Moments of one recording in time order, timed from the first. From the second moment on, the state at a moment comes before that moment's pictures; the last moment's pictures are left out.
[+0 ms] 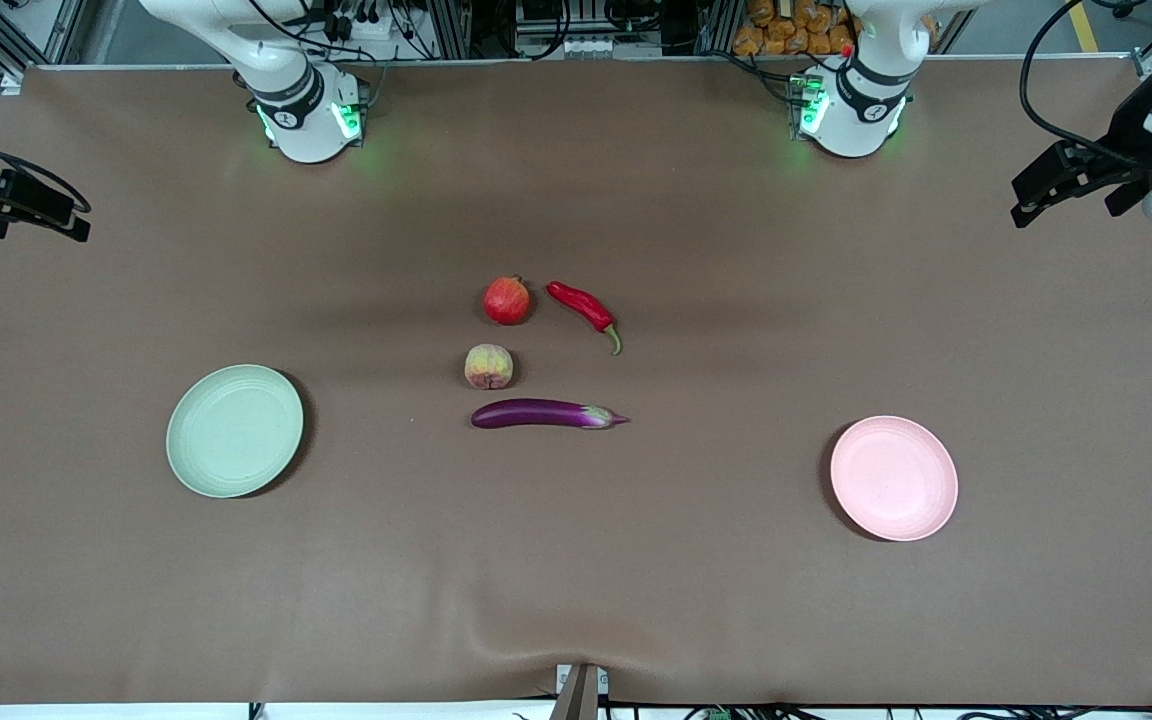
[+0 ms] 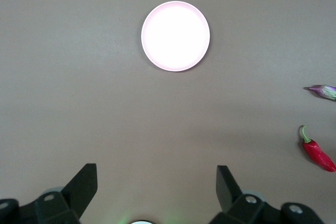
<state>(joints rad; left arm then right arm) 0.11 -0.11 -0.22 -1.60 0.01 1.51 -0.22 0.02 -0.03 -0.09 -1.54 0.07 1.40 0.02</state>
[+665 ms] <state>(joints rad) 0.10 -0.11 -0.22 -1.57 -0.01 1.46 -0.22 0.02 -0.03 -0.09 -1.54 0.07 1.40 0.02</state>
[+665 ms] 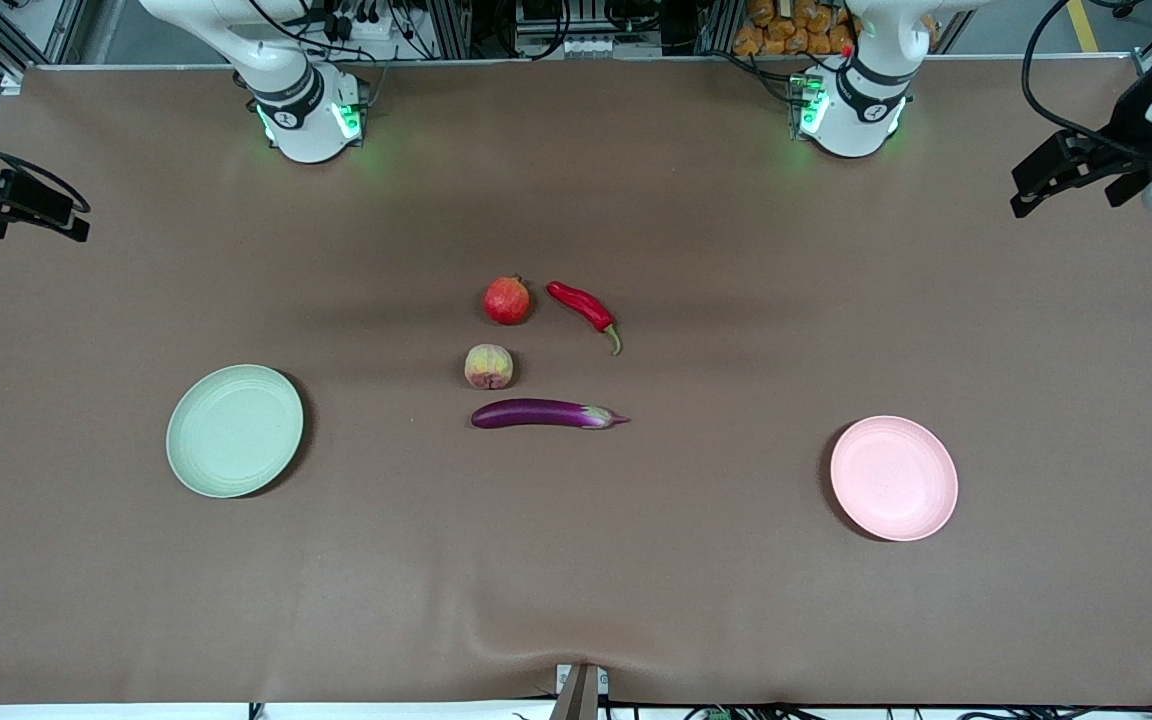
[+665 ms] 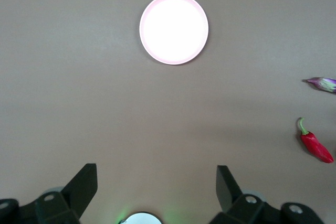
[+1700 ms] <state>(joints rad) -0.25 0.39 -0.35 -1.57 0.02 1.94 -1.19 0.02 -0.03 -0.10 -1.53 0.07 1.40 0.02</state>
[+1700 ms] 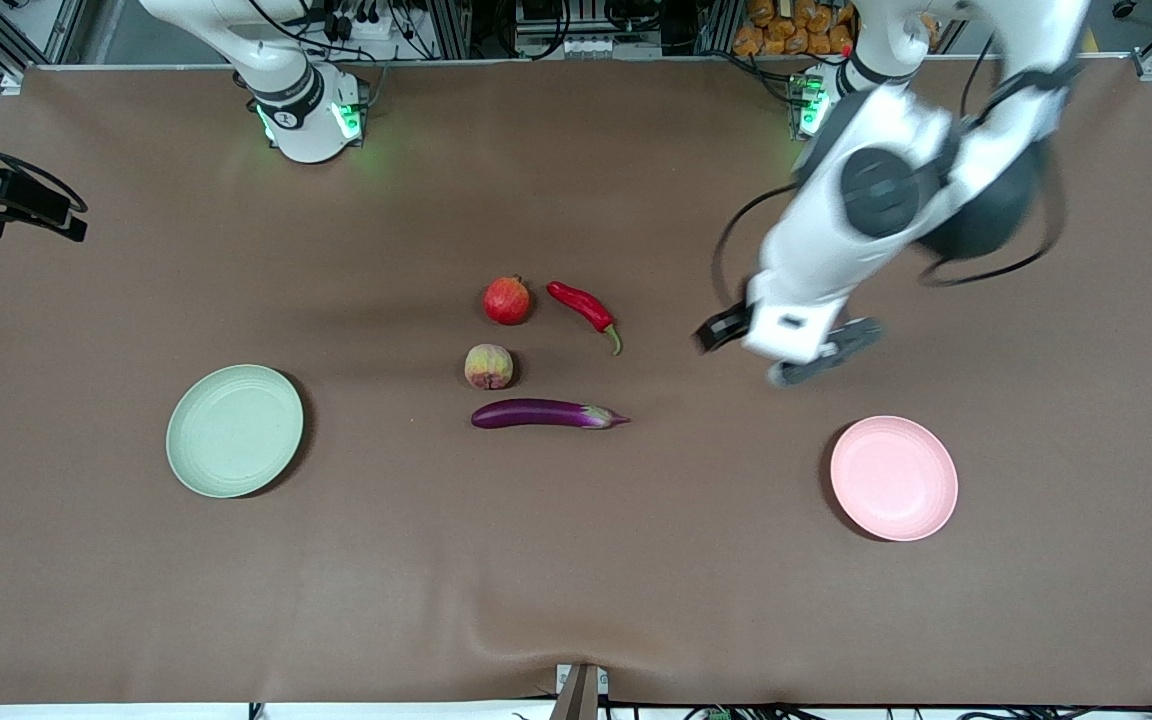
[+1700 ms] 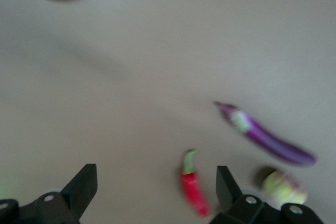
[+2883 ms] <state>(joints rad) -0.55 0.89 -0.27 -1.29 0.21 2.28 -1.96 0.02 -0.03 -0.10 -1.53 0.07 1.40 0.02</state>
